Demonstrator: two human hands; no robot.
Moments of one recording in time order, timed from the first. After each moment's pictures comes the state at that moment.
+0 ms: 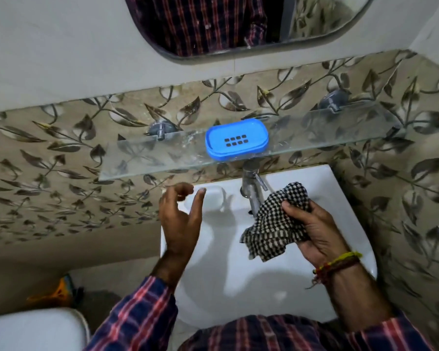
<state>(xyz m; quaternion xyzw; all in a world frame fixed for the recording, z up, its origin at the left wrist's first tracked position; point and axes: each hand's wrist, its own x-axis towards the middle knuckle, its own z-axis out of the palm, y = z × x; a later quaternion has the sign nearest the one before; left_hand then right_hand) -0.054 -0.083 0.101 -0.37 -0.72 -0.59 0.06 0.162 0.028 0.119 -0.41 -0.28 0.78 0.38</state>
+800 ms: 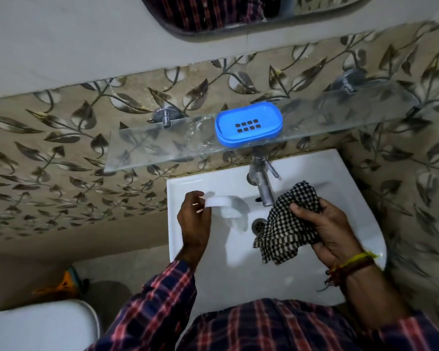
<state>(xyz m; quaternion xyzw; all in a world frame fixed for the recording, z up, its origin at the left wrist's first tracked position) -0.075 -0.086 0.006 -0.31 -0.78 -0.53 -0.11 0.167 0.006 0.112 -0.47 -0.30 0.75 0.36</state>
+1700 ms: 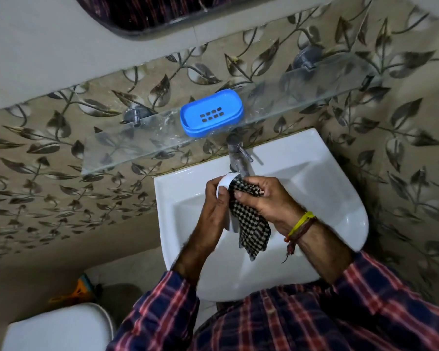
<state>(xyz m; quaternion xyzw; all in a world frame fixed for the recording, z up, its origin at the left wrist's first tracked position) 0.013 -0.091 0.105 -0.41 -0.60 -0.55 -0.41 0.137 -0.001 0.119 -0.36 -0.53 0.72 0.27</state>
